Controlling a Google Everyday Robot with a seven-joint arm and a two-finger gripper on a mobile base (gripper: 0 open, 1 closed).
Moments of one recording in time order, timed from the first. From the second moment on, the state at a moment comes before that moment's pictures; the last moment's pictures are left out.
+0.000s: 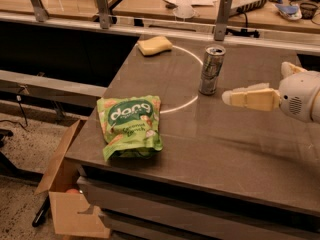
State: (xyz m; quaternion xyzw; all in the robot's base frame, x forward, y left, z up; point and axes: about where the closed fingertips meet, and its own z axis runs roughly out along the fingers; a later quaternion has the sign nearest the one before) arm 0.534 -0.217 0.929 -0.23 0.78 0.13 0.57
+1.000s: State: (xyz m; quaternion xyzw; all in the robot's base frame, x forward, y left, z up) arm 0.613 -0.167 0.896 -0.24 0.73 0.12 0.63
